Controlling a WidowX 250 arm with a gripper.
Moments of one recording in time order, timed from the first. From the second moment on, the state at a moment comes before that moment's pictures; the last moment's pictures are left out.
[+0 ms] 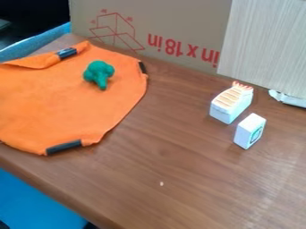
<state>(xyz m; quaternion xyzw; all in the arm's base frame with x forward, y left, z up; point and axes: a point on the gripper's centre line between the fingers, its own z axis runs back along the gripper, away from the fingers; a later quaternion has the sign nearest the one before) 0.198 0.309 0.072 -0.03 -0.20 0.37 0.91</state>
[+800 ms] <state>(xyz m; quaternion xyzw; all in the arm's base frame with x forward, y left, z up) 0.247 0.262 0.126 -0.04 -0.17 0.38 0.91</state>
